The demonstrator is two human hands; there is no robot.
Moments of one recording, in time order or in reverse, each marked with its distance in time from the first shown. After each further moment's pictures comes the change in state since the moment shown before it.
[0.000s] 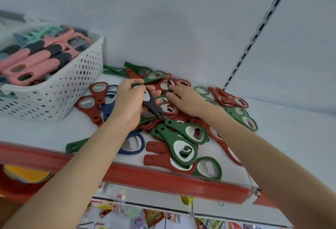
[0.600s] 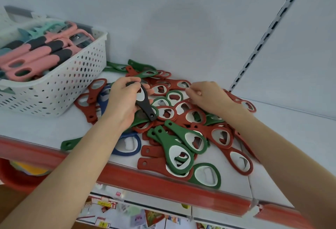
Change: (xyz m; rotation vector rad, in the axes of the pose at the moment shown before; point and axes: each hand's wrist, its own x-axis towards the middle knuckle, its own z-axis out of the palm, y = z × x) left_hand 0.008 -0.002 -0.005 0.012 0.064 0.014; right_hand -0.012 0.026 -0.027 -0.006 0.136 -0.005
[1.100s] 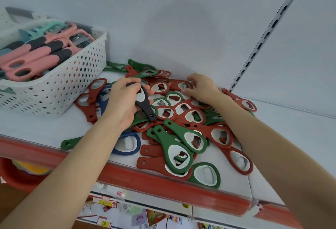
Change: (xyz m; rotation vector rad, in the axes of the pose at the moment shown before) left_hand -0.001 0.000 0.000 0.013 -0.003 -0.016; right_hand 0.036 0.012 0.015 0.086 -0.066 0.166
